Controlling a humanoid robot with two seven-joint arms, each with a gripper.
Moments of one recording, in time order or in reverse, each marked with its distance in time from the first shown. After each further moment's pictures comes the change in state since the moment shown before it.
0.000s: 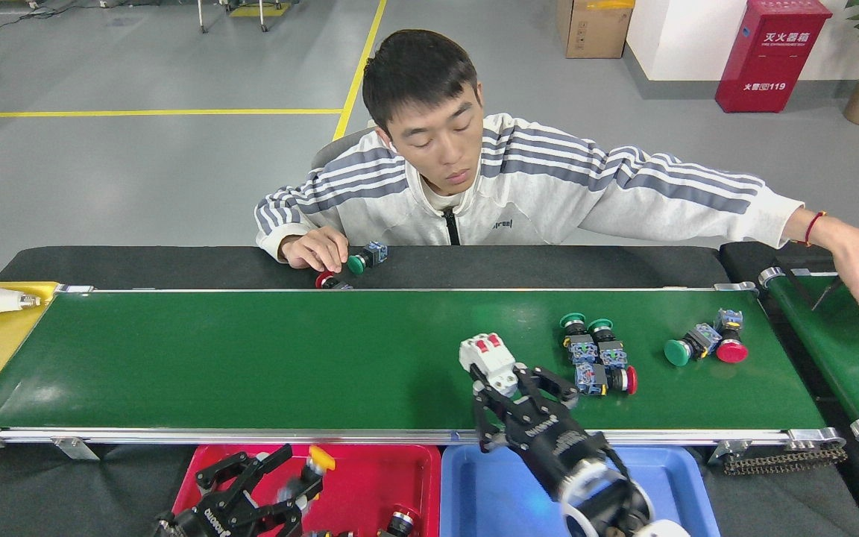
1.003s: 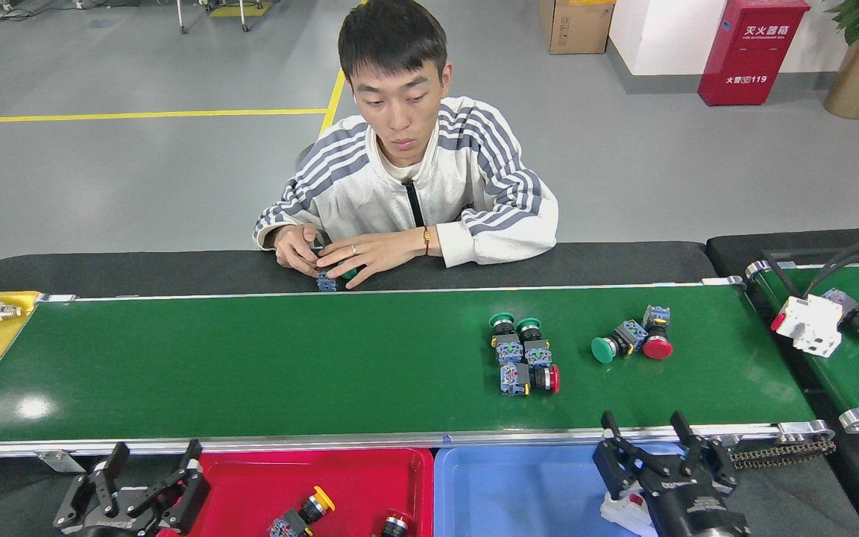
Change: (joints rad) left arm 0.000 -0.120 0.082 -0.113 -0.030 0.496 0.006; right arm 0.018 0.301 -0.178 0.021 0.271 0.223 0.094
